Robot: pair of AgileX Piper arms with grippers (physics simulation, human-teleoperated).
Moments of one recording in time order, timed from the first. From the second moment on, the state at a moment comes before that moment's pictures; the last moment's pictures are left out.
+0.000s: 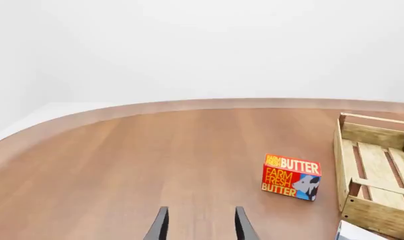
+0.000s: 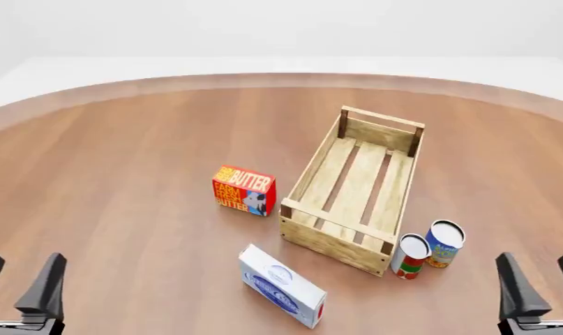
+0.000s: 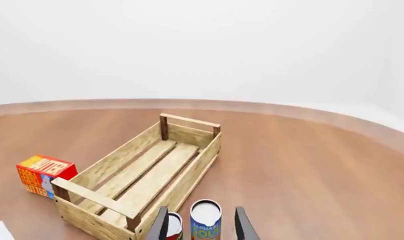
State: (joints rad) left arm 0.00 0.00 0.00 0.00 0.00; right arm 0.00 0.00 0.00 0.00 0.00
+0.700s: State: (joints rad) left arm 0.00 0.00 0.00 0.00 0.00; right arm 0.26 0.23 -0.14 -0.08 0.01
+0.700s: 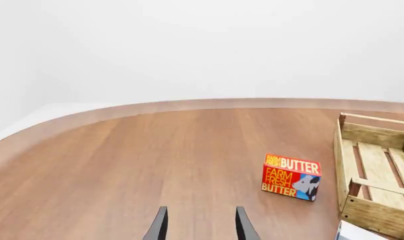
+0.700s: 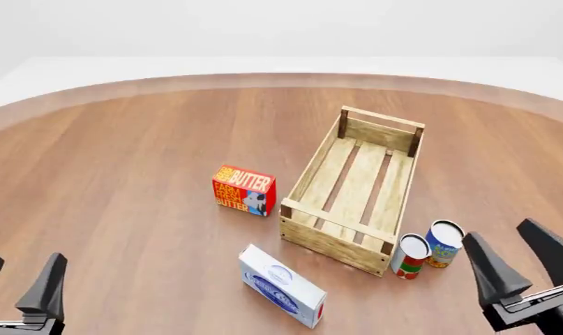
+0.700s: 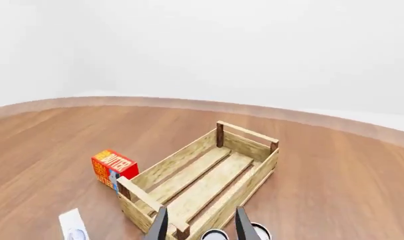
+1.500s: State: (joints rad) left arm 0.00 0.00 0.00 0.00 0.00; right arm 0.76 0.69 -0.23 -0.34 0.02
